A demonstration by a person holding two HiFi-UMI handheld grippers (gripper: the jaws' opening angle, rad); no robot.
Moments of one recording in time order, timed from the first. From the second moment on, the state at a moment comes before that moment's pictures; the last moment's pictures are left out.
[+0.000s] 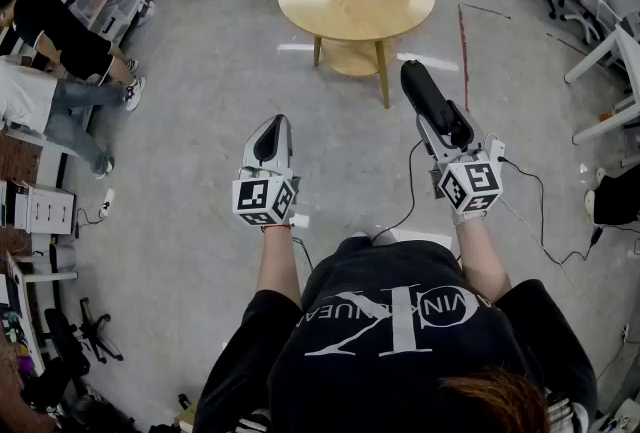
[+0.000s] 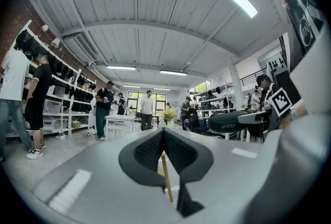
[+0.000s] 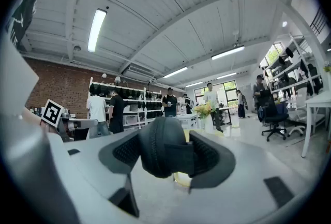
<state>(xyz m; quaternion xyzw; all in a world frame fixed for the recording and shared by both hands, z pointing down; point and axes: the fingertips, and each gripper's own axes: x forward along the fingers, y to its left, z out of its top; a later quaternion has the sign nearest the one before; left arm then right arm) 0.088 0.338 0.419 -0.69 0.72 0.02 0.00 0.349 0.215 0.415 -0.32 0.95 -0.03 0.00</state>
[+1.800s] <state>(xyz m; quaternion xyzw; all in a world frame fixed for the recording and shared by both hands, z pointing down) -0.065 0.185 0.458 -0.70 0.72 0.01 -0.06 0.201 0.050 0.450 -0.33 0.94 -0.08 -0.01</state>
